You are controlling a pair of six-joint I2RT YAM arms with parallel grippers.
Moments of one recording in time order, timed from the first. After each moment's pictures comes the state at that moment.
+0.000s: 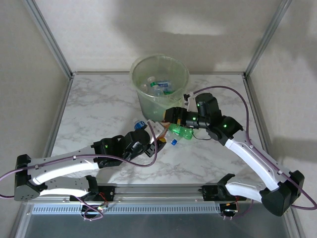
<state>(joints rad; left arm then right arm) -1.17 1.12 0.98 -0.44 -0.40 -0.16 0.67 1.13 1.10 -0.48 -0.40 0.79</state>
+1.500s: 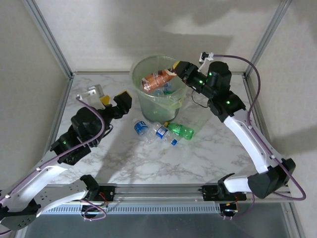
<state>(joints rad) -0.76 0.86 1.06 -0.31 -0.52 -0.67 0.51 1.36 1.46 -0.18 -0.21 0.94</state>
